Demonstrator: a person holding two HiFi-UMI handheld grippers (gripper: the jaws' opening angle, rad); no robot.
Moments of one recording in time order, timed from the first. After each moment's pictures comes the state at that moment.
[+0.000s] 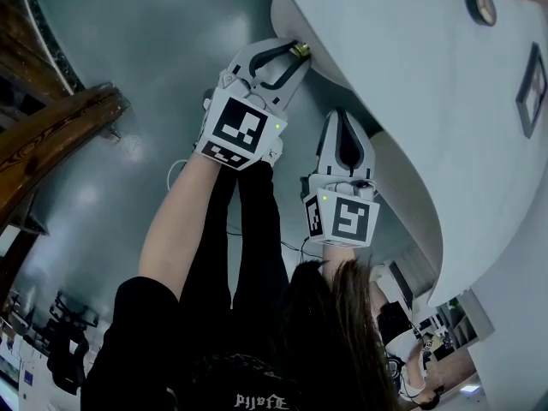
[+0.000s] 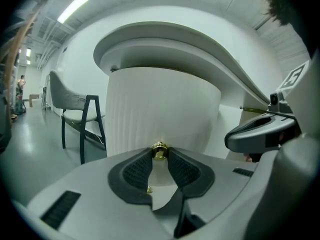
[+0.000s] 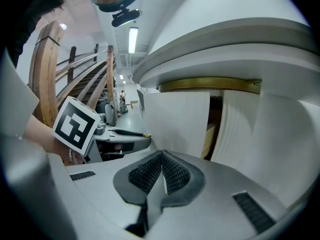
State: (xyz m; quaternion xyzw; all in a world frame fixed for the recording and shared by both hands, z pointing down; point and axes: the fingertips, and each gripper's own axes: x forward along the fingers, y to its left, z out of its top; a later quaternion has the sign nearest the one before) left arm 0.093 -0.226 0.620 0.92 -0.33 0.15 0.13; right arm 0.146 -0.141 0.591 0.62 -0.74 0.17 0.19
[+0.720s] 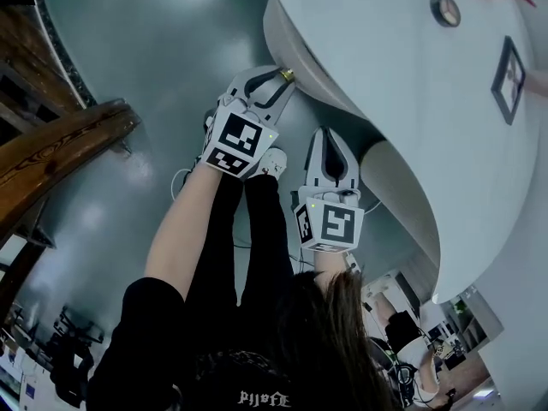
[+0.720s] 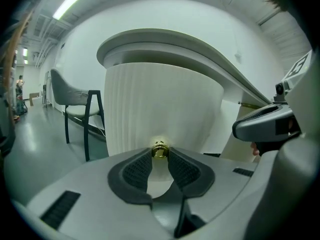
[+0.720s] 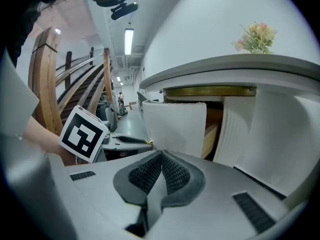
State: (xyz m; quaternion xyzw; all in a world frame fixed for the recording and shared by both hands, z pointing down) left arm 0.068 -0.198 0.619 0.92 -0.32 0.19 0.15; right arm 0.119 -0.112 0.567 0.63 -0.73 0.20 0.17
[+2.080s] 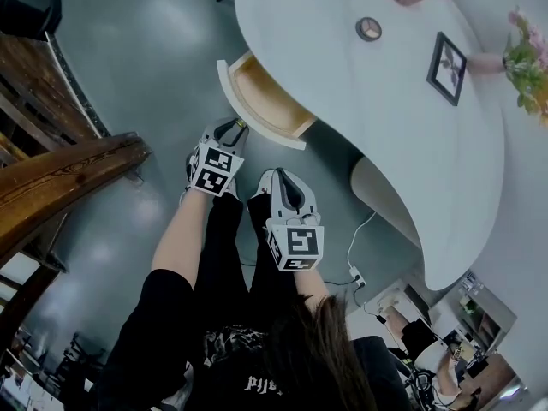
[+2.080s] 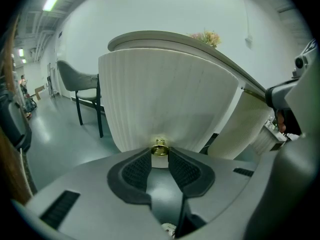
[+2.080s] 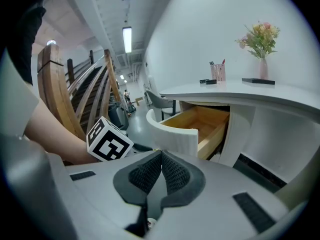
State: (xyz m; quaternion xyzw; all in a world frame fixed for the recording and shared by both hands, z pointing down) left arm 0.009 -0.138 0.620 0.86 -0.33 0.32 0.20; right arm 0.072 -0.043 0.500 0.58 -0.75 0.26 0.18
